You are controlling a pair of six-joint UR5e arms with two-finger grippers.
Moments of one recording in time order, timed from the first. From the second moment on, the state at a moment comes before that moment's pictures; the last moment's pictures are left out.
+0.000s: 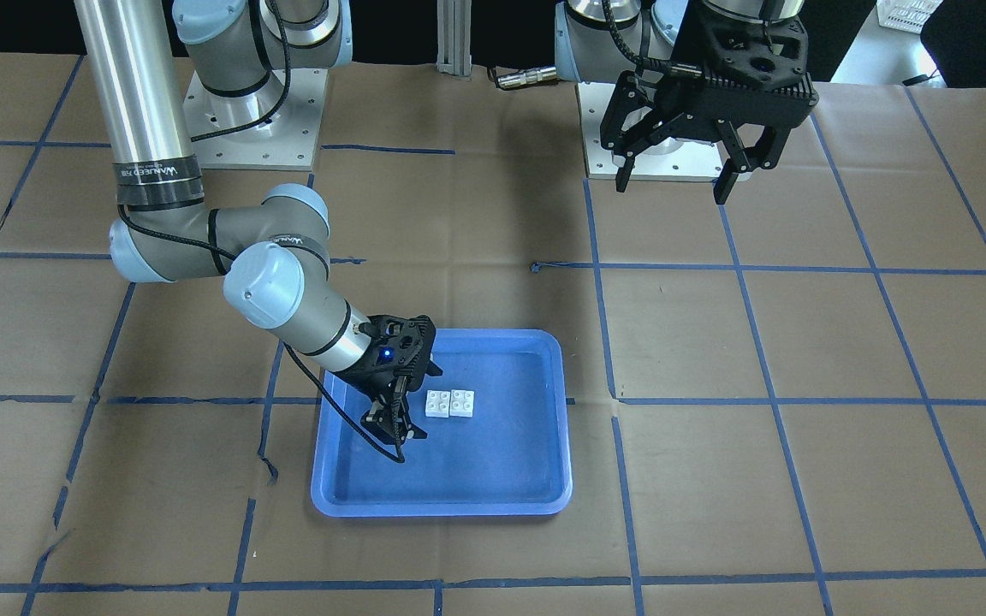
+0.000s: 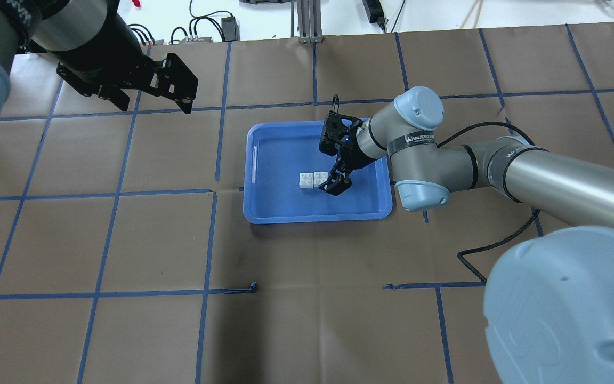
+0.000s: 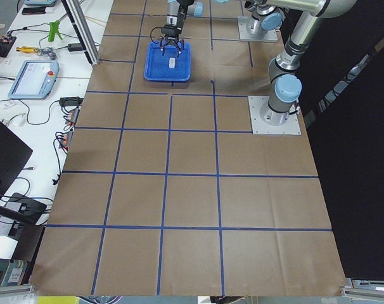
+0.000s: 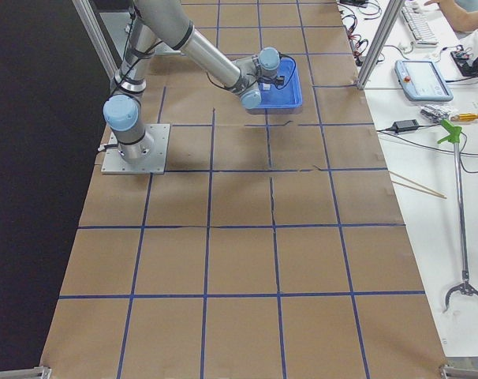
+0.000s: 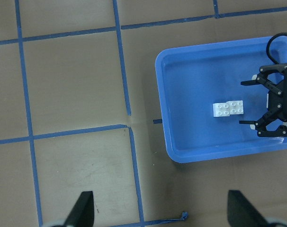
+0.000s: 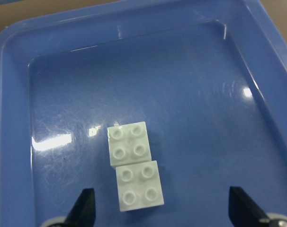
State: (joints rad) left arm -1.63 -1.50 -1.54 -1.49 1.55 0.06; right arm 1.71 -1.07 1.89 -2.60 -1.07 -1.14
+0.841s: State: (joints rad) left arm -1.63 -1.50 -1.54 -1.49 1.55 0.06; right arm 1.68 -1.25 1.62 -1.94 -1.39 -0.61
